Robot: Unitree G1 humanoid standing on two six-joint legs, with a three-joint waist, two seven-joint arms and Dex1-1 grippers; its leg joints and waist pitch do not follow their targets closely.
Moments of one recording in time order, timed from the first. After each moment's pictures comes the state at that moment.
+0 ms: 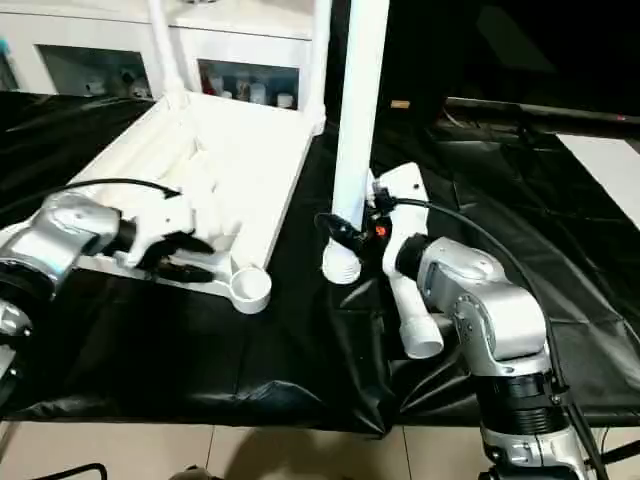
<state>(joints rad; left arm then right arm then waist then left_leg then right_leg) -0.94 0.57 -0.41 1.06 0.03 -0.12 -1.27 -0.44 -0.34 0.01 -0.11 0.38 0.72 0.56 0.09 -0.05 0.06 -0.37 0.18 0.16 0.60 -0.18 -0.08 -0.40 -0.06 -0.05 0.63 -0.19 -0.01</state>
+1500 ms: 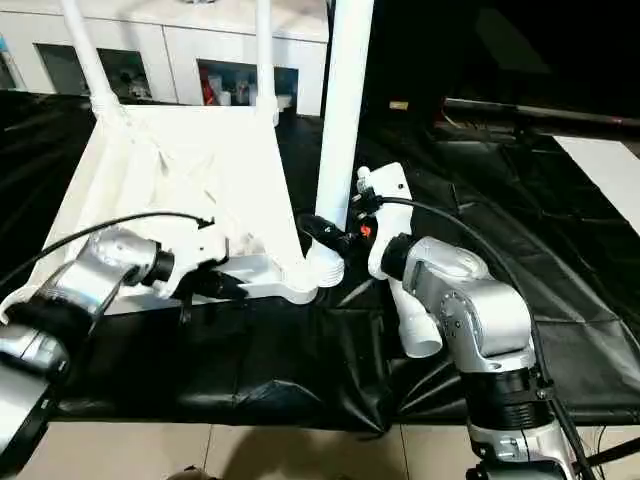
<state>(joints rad) -0.76 0.45 -0.35 0.85 0.09 -0.06 -1.21 -0.46 -0.29 0.03 -0.09 0.41 0.74 0.56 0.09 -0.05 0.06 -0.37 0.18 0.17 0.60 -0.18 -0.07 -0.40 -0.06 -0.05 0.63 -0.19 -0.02</state>
